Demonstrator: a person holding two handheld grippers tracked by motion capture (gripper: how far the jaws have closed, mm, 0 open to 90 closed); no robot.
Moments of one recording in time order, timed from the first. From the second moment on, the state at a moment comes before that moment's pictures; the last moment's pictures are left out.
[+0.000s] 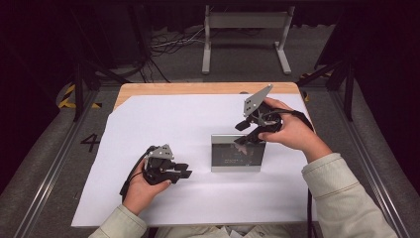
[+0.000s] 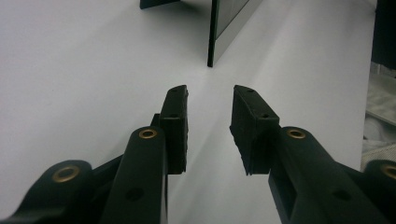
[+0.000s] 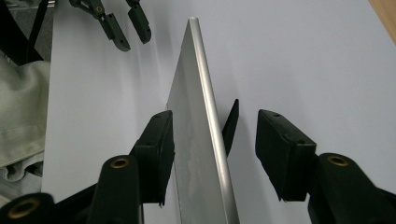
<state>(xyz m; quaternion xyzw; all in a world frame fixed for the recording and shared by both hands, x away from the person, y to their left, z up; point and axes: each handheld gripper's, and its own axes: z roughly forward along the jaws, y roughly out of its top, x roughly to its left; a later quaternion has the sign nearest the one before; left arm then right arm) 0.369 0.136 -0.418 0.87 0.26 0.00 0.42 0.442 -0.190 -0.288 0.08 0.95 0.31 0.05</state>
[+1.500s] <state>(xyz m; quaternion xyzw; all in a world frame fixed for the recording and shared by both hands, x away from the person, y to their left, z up) 0.371 0.141 -0.417 0.86 0.27 0.00 0.43 0.413 -0.296 -0.279 0.19 0.91 0.37 0.10</state>
